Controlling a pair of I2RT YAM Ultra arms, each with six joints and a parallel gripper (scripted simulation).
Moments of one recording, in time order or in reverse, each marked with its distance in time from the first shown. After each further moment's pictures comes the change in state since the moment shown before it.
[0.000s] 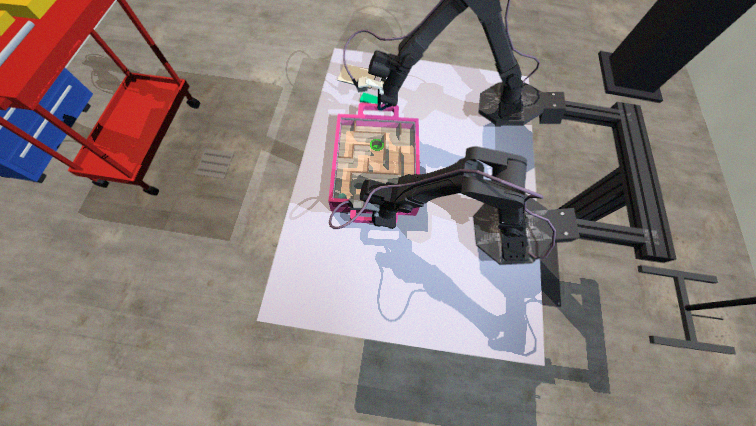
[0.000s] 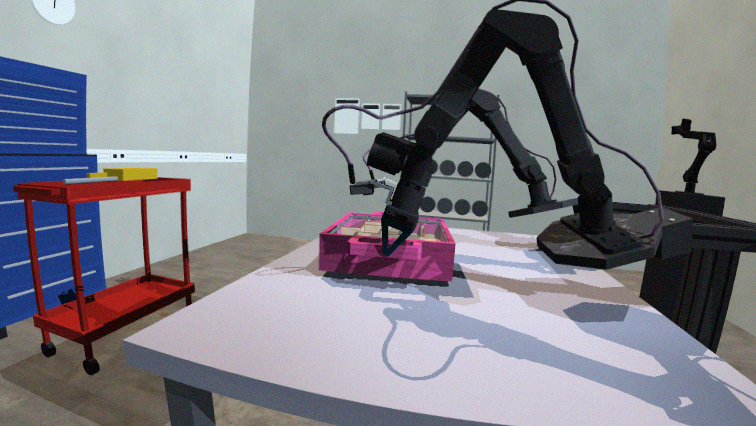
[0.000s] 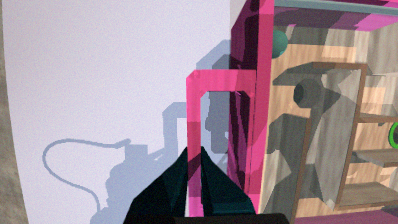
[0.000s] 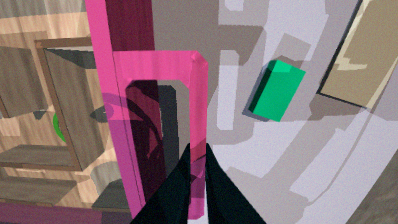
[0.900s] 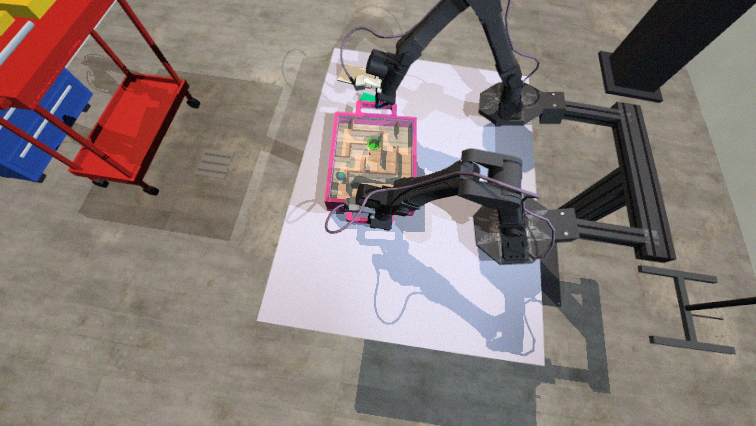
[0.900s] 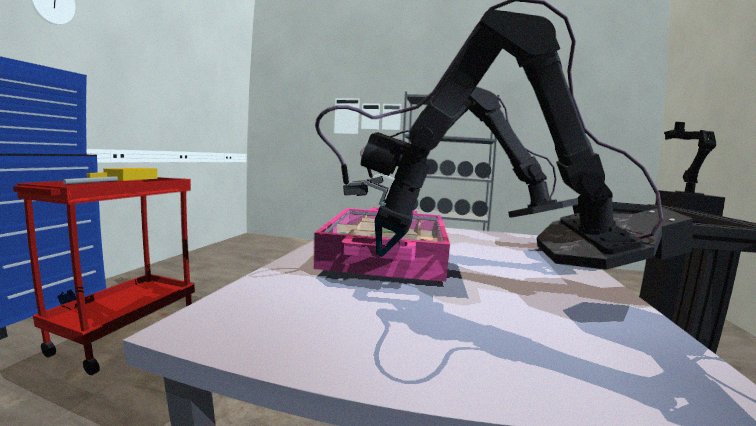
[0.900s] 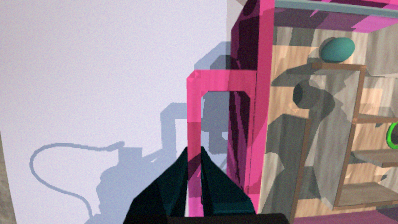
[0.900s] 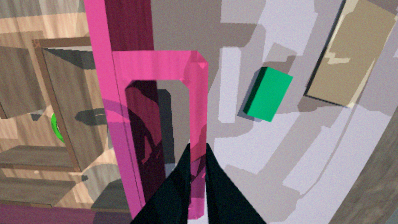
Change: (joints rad) left arm 0.032 0.026 0.041 0.003 0.056 0.023; right arm 0.031 0.000 0.056 -0.058 0.059 0.022
